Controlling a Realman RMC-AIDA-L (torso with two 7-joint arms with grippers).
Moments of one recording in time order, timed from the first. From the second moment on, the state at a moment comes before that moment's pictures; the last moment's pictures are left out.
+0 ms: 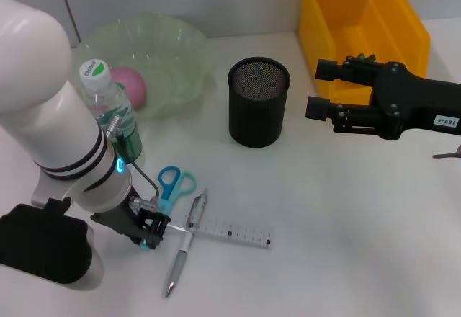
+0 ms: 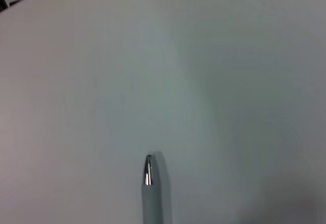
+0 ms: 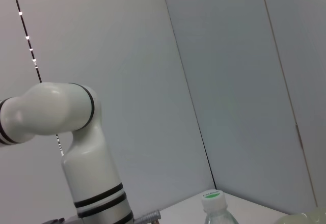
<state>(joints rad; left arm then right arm) -0.79 -1.97 1.95 1.13 2.41 1.42 -0.22 0.37 2.08 -0.82 -0.92 -1.62 -1.71 1.54</state>
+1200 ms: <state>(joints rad) -0.71 -1.96 1.94 1.25 2.52 1.45 -0.38 0.37 2.08 -0.82 -0.92 -1.62 -1.71 1.55</state>
